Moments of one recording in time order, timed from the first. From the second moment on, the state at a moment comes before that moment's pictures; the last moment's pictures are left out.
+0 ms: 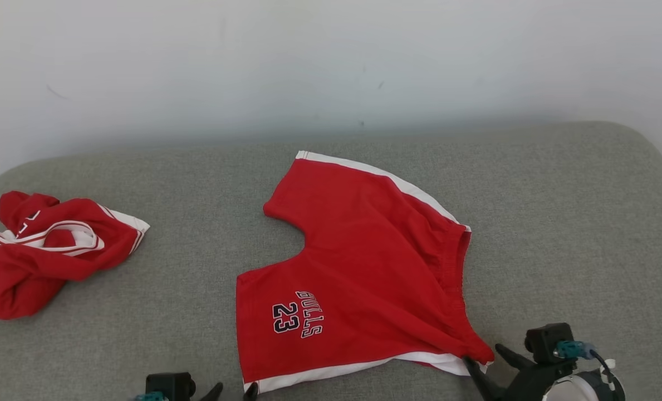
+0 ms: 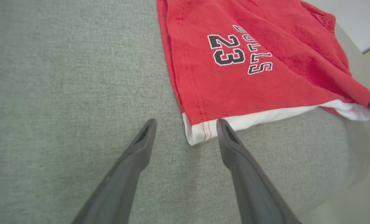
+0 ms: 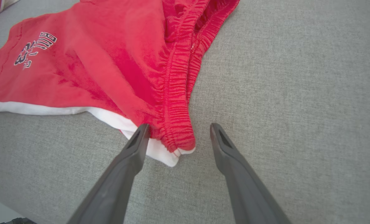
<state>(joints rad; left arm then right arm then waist) -0.05 0.10 -0.34 0.39 -0.38 -0.08 0.14 -0.14 -0.36 0.51 0.36 0.64 -0.02 0.11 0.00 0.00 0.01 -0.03</state>
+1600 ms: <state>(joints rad) -0.30 0.20 -0.36 0.44 -0.42 -0.12 0.09 -0.25 -0.32 0.47 0.35 0.73 0.08 0.13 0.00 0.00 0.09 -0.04</state>
